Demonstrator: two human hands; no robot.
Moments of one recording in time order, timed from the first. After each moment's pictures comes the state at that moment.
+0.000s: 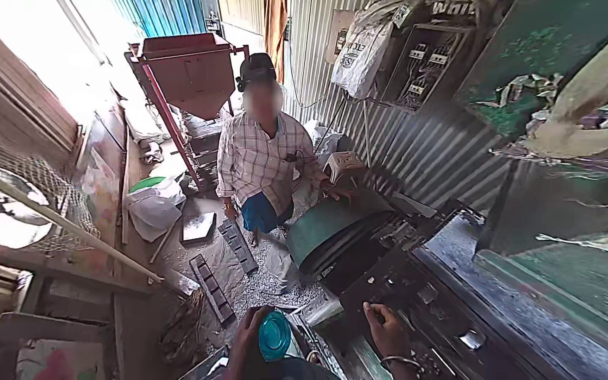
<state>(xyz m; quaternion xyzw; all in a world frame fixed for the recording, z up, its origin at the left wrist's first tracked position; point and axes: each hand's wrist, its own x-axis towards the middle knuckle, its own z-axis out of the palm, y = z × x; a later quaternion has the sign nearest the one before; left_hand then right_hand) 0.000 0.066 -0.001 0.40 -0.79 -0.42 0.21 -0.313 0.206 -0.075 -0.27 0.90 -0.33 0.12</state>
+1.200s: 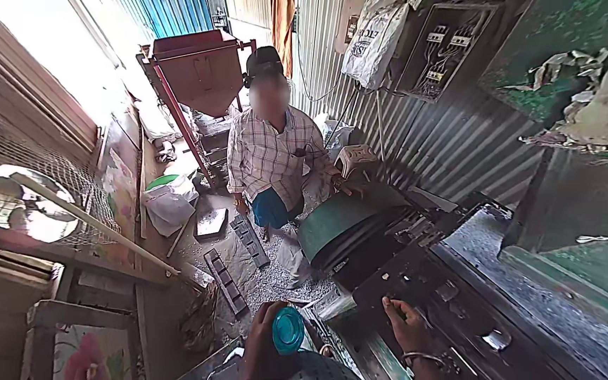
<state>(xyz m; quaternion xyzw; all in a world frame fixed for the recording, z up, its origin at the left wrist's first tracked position) -0.003 0.070 -0.001 0.41 -0.79 -0.41 0.22 -0.318 0.207 -0.070 -0.22 0.87 -0.41 0.15</state>
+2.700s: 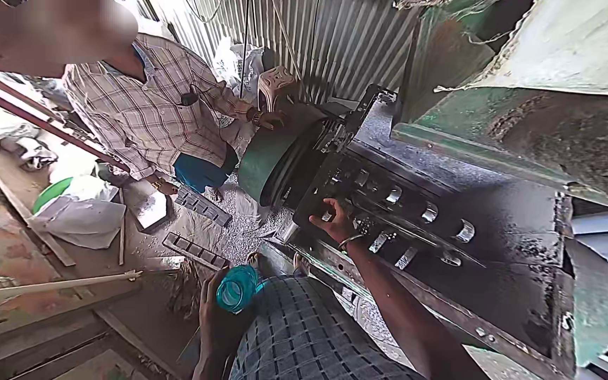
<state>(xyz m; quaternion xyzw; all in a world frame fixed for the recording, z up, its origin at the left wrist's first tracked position) 0.006 0.076 -0.017 0.40 -0.80 -0.36 0.25 -0.326 0.208 -0.056 -0.21 0.88 -0.36 0.24</state>
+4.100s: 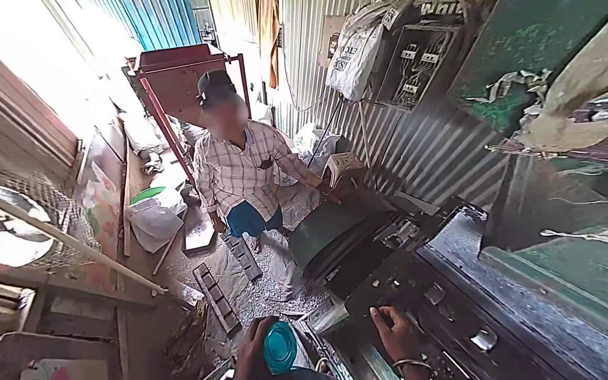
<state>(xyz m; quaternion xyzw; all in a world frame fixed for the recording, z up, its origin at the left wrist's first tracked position) -0.001 0.064 -0.006 0.39 -0.80 -0.41 0.20 -0.322 0.209 -0.078 -0.24 0.90 -0.32 0.16</state>
